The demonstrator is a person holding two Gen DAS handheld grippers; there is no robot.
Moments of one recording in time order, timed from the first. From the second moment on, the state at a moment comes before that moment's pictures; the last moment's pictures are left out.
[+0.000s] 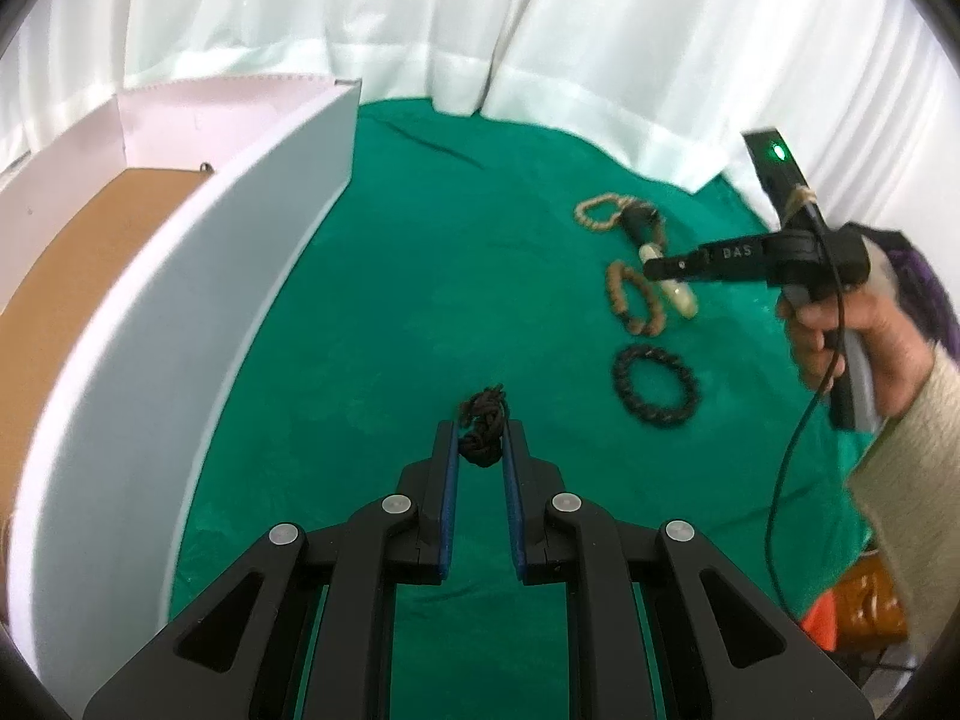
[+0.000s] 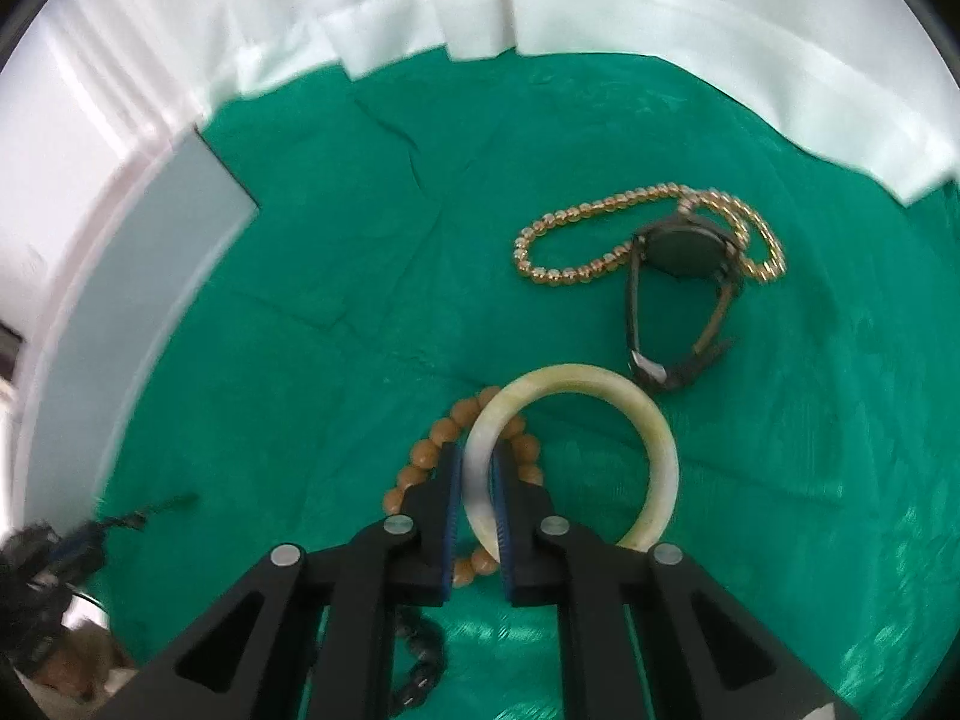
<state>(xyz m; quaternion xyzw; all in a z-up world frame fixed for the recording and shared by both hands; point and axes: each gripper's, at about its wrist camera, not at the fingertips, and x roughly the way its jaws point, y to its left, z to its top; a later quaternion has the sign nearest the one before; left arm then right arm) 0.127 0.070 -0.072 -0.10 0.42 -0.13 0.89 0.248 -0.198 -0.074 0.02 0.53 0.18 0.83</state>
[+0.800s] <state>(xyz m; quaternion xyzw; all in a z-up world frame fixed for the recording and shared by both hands) 0.036 0.253 0.050 -0.18 0.32 0.01 0.93 0.153 0.008 0.074 -0.03 0.35 0.42 0.84</state>
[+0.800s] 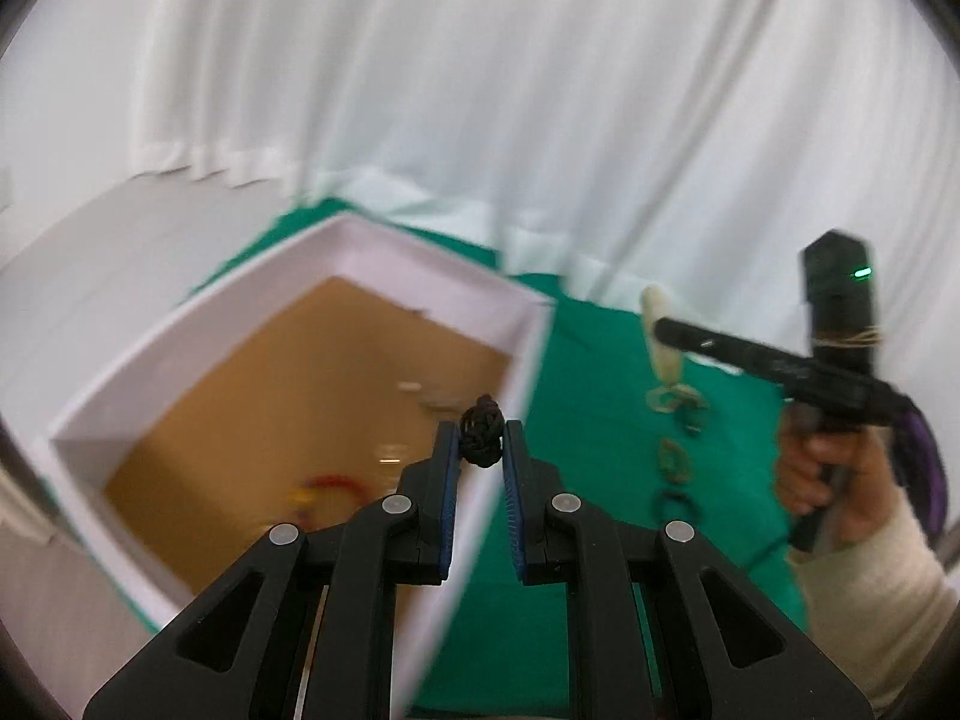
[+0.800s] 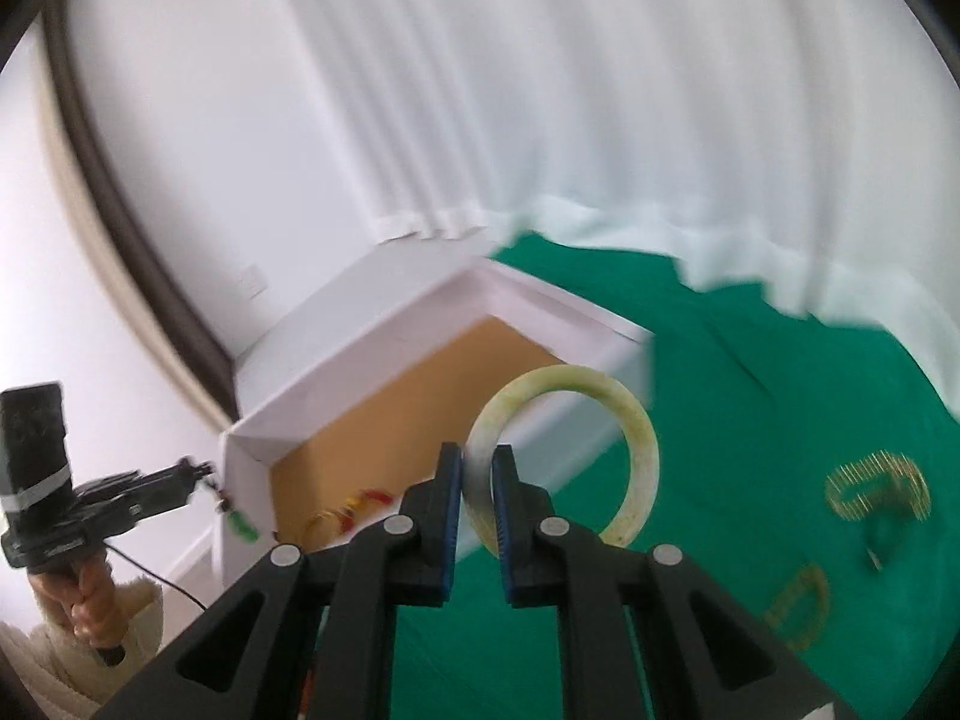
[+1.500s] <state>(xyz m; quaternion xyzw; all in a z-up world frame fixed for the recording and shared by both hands) 0.091 0.264 -0.074 -0.14 0.48 0.01 0.87 0.216 0.270 -0.083 -0.26 0.49 0.37 0.75</state>
